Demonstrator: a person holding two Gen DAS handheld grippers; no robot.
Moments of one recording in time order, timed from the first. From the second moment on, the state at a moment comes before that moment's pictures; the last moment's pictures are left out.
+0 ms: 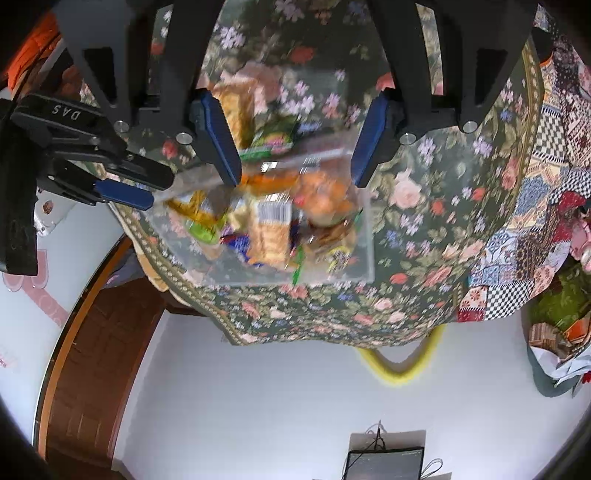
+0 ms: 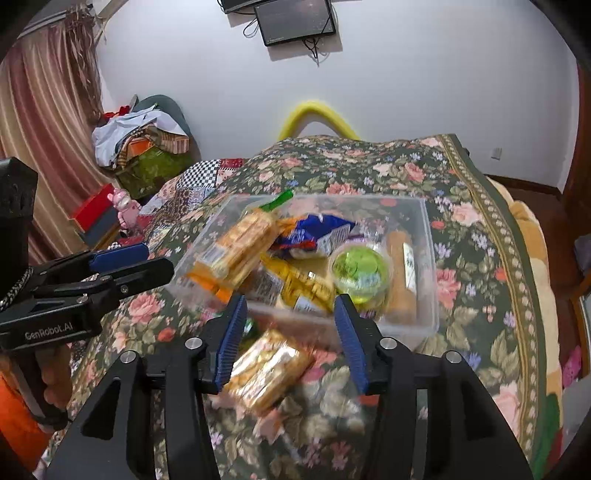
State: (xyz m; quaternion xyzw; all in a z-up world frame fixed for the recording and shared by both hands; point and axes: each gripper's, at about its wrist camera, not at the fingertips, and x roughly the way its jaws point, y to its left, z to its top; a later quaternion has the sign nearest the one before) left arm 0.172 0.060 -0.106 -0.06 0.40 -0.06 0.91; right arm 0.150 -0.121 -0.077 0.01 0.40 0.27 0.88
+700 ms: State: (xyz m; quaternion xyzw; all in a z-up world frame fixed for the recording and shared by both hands) left arm 0.157 0.069 -0.176 -0.06 0.47 -0.06 0.88; right arm 0.148 -0.078 -0.142 -0.02 0.49 0.27 0.83
